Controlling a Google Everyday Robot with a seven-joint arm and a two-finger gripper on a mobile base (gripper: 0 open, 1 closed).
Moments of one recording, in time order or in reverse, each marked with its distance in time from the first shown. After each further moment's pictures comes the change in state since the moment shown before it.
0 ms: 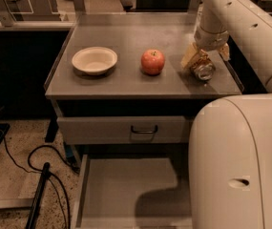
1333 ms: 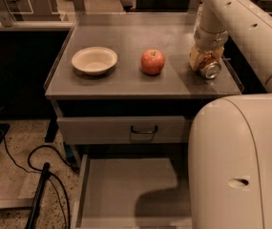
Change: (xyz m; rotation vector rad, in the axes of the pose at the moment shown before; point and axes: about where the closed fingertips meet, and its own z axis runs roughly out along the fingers) arm 0.000 0.000 0.000 0.000 0.000 0.000
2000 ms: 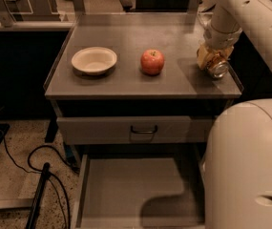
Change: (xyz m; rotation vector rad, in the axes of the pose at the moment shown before) arm 0.008 -0.017 -0.013 -0.012 -0.064 -0.011
